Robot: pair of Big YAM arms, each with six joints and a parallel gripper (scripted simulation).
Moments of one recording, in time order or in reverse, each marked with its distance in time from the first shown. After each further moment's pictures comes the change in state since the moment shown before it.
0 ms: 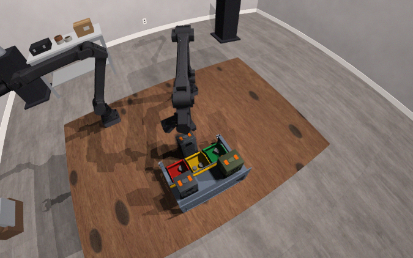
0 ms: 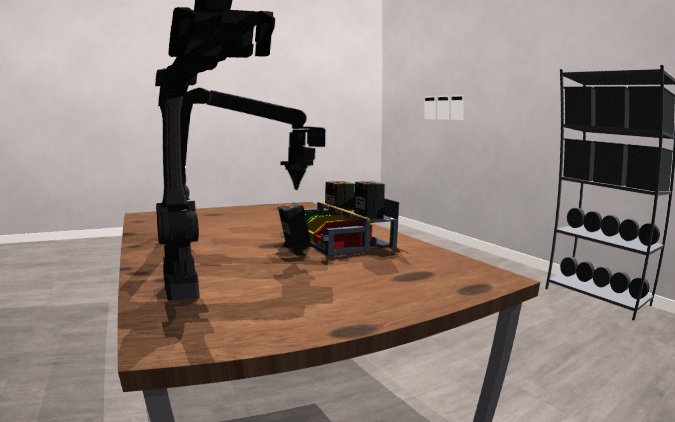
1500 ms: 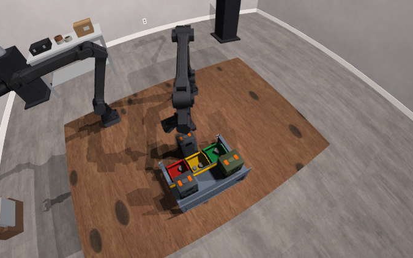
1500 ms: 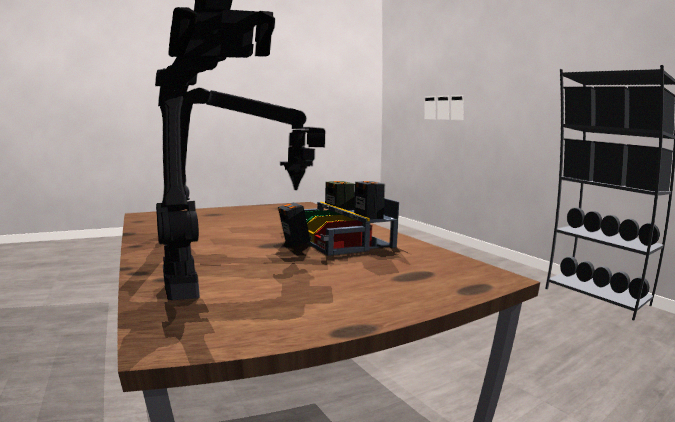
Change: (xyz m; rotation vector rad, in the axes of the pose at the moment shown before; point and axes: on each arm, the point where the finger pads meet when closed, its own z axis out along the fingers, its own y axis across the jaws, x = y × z) left arm 0.001 -0.001 0.002 0.004 0.002 0.000; right arm 0.000 0.000 0.000 0.000 0.000 0.000
